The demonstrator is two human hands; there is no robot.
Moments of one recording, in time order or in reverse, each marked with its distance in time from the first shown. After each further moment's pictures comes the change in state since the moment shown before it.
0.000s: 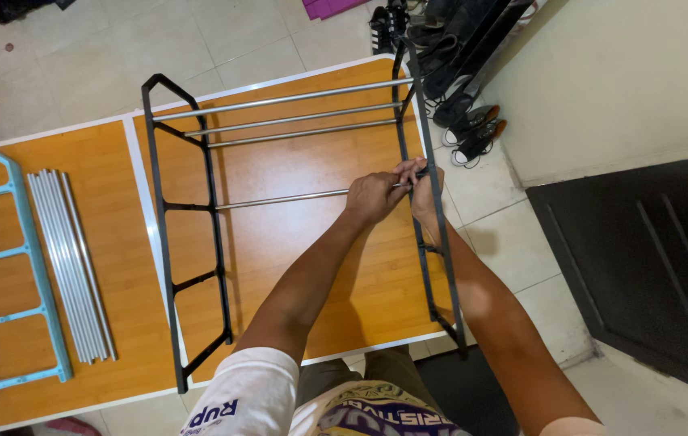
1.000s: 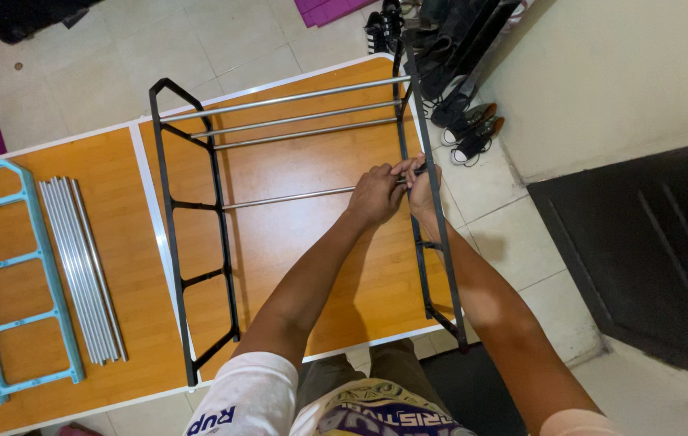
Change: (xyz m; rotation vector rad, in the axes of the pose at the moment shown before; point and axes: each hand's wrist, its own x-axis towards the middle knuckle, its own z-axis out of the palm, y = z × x) left_hand -0.008 0.005 0.003 0.032 0.033 0.172; right_hand -0.012 -0.004 0.008 0.066 -0.017 -0.172
